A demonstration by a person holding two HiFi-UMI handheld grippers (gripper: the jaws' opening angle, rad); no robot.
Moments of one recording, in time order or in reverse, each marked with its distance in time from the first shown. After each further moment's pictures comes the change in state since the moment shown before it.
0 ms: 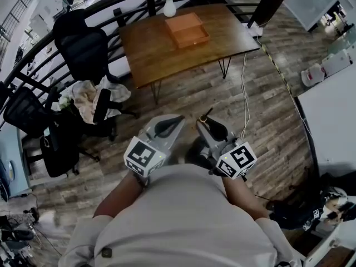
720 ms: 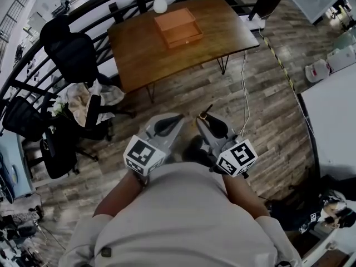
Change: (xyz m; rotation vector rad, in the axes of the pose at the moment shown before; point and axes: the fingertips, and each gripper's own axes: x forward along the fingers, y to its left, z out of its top) left arm 0.131 0.041 -0.009 -0.040 0.067 -0.001; right arm 0.013 -0.138 0.003 0.059 0.023 -0.003
